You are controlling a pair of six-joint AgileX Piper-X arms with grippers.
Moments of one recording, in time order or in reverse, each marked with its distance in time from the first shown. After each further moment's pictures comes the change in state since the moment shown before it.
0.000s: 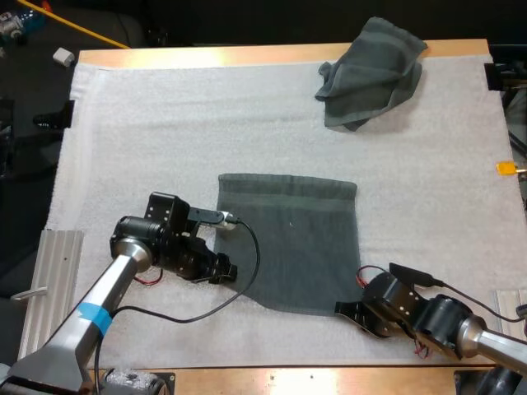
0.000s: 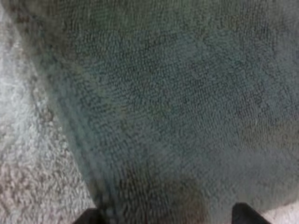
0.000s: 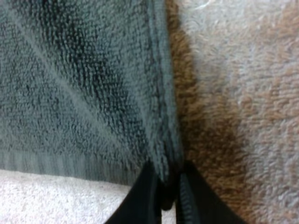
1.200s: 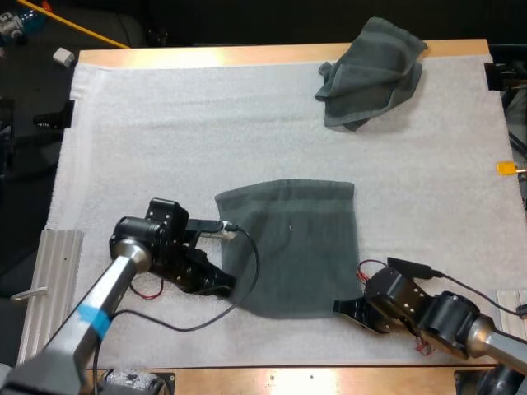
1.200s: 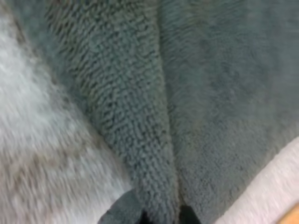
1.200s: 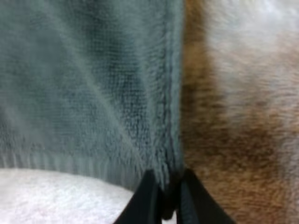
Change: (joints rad) left arm 0.000 0.029 0.000 0.110 0.106 0.027; right arm 0.000 -0.051 -0.037 0.052 -0.003 -0.055
